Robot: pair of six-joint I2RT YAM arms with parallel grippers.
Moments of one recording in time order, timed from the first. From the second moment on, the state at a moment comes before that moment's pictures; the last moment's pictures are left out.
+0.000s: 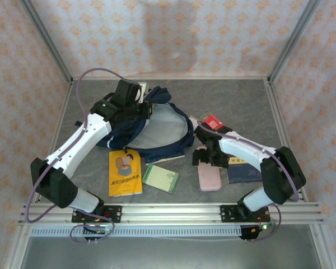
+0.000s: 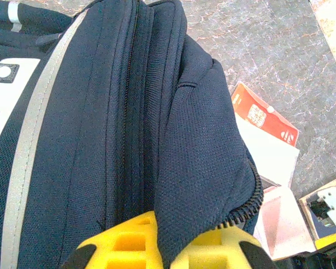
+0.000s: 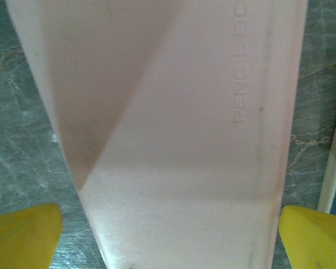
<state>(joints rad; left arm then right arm) -0.43 1.47 1.42 -0.73 0.10 -0.38 0.59 1.50 0.93 -0.97 -0.04 0.67</state>
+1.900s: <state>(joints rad) -0.43 1.47 1.45 -0.76 0.09 -0.36 0.60 1.60 0.92 -0.92 -0.02 0.66</state>
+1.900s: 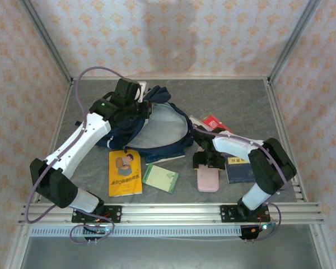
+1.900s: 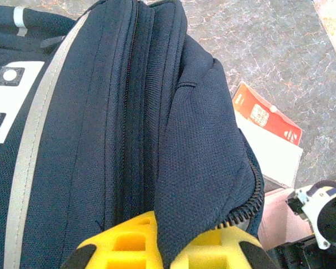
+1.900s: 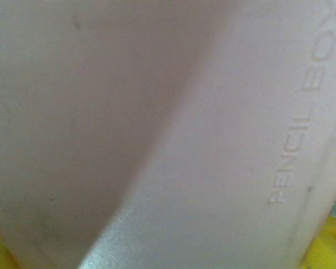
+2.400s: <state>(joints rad) -0.43 1.45 1.47 -0.78 0.05 -0.37 0.60 1.47 1.15 -1.05 -0.01 0.68</state>
